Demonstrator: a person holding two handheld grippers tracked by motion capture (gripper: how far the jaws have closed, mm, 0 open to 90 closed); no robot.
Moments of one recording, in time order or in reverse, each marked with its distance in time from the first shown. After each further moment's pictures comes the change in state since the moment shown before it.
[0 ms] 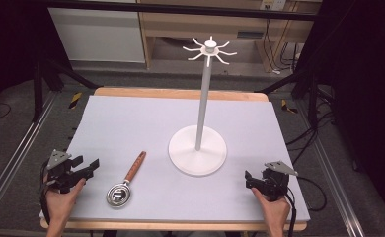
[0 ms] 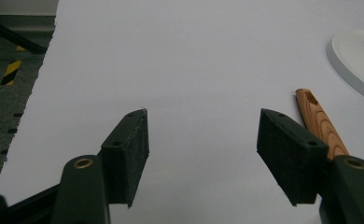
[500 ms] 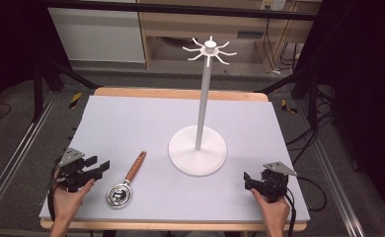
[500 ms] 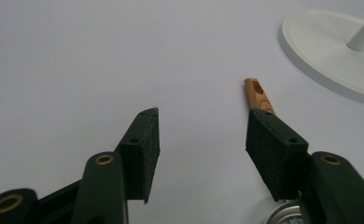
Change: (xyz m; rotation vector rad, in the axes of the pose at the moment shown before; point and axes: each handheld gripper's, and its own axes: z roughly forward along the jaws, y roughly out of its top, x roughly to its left) left arm -0.033 0.015 0.001 0.077 -0.110 0.091; right arm 0.002 0.000 -0.001 0.006 0.011 -0.014
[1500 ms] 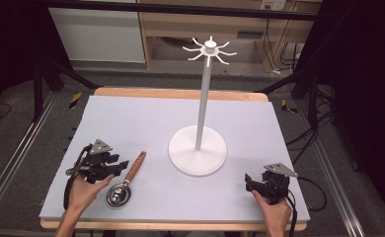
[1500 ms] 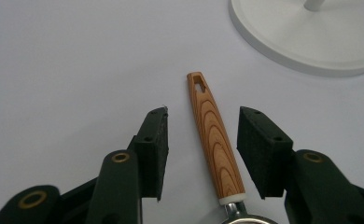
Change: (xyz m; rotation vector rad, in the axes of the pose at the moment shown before) left arm -0.040 0.034 0.026 0.166 -0.077 0.147; right arm 0.000 -0.002 -0.005 0.019 -0.010 -0.004
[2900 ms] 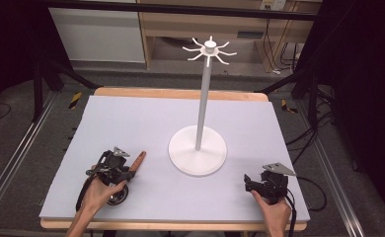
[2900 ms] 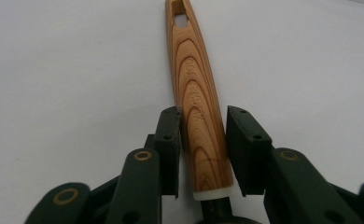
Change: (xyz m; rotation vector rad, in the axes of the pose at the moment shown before) left arm -0.015 -0.010 0.042 0.216 0.024 -0.019; right arm 0.001 0.001 0.002 0.019 0.007 -0.015
